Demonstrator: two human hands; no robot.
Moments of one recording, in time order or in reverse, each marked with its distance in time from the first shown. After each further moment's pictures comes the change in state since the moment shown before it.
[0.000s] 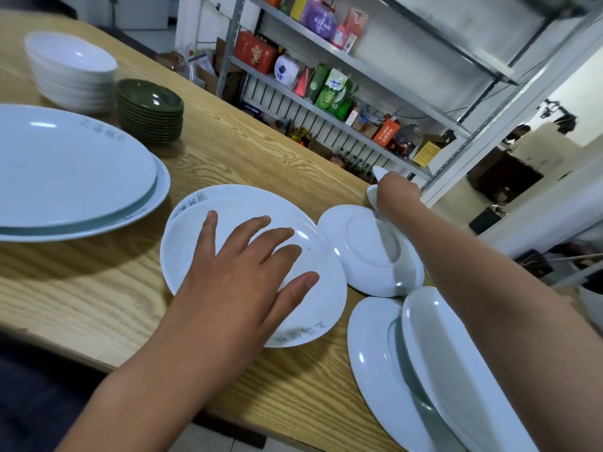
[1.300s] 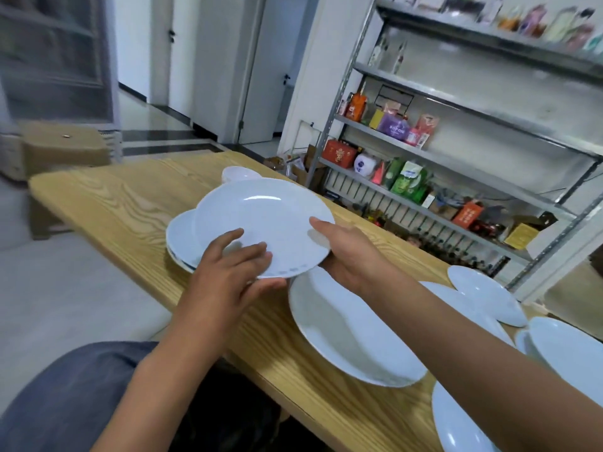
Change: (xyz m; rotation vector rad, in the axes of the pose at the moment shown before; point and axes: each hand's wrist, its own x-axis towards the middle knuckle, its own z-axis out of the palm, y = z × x) left_hand -0.048 -0.095 -0.082 0.073 0.394 -0.146; right_hand -0.209 -0.182 -0.139 1.997 -0.608 -0.280
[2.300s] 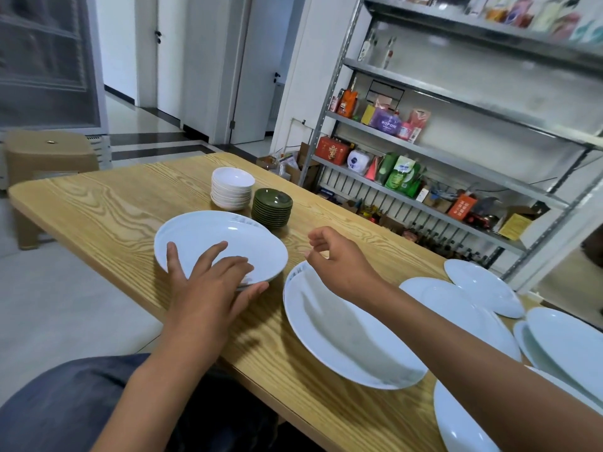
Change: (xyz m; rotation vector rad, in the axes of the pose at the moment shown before) left_hand -0.007 -0.015 0.010 0.255 -0.137 -0.118; right_hand 0.005 0.026 -0.030 -1.032 0.054 -0.453
